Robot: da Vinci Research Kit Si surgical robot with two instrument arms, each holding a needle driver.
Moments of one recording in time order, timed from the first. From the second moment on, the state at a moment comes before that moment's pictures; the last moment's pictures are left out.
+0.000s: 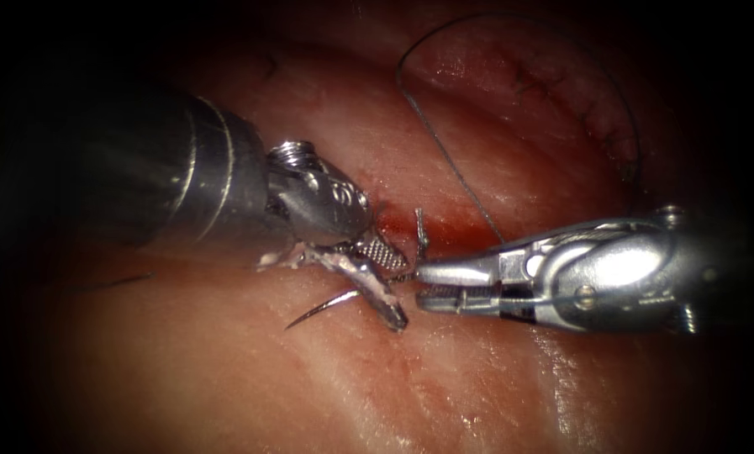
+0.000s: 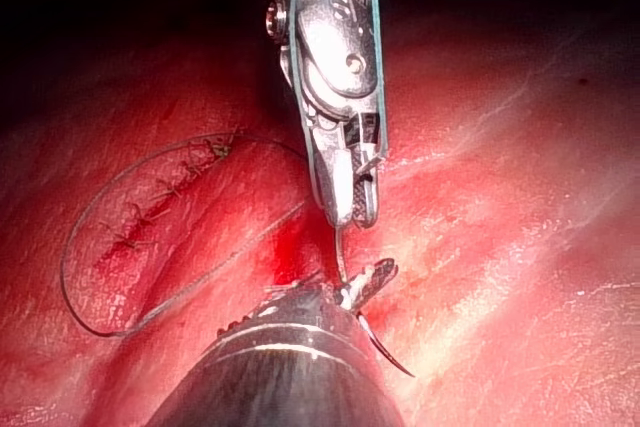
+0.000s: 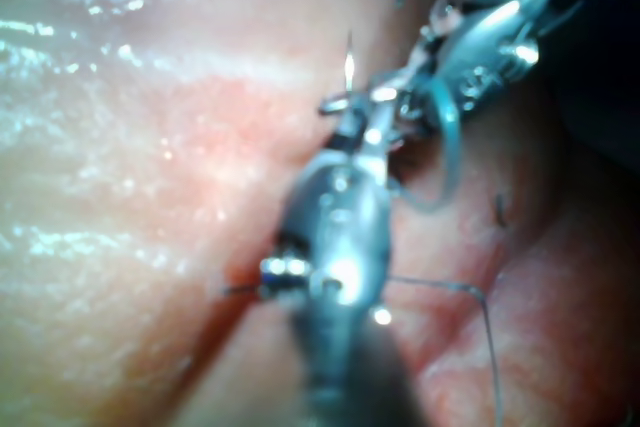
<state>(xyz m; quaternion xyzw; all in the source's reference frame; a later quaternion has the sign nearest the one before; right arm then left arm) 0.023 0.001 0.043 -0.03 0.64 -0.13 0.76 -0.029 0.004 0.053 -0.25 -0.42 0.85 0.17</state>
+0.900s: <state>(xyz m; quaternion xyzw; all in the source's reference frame) 0.023 0.000 0.043 -0.02 0.64 -0.12 0.76 -0.029 0.005 0.052 -0.23 -0.46 0.83 0.23</state>
